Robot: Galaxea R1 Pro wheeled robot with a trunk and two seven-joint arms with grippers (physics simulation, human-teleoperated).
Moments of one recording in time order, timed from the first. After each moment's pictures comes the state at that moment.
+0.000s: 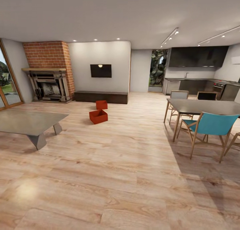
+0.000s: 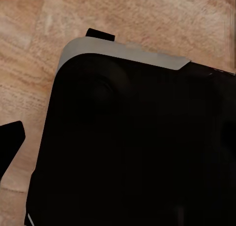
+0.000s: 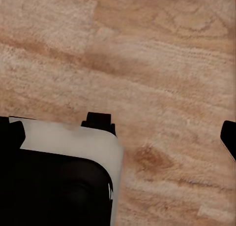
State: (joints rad) left arm 0.00 -0.01 0.00 -0.12 0.27 -0.02 0.00; right arm -0.19 -0.07 0.17 0.03 -0.05 -0.17 0.03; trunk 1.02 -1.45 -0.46
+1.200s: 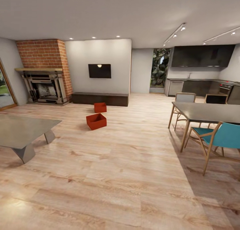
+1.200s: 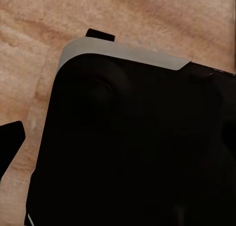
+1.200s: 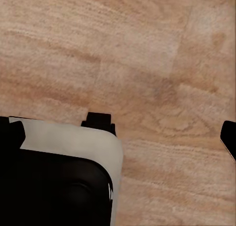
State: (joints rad) left arm 0.00 -0.01 0.00 -0.12 0.27 -0.02 0.00; right arm -0.19 -0.07 0.17 0.03 -0.05 -0.17 0.03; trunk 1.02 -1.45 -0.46
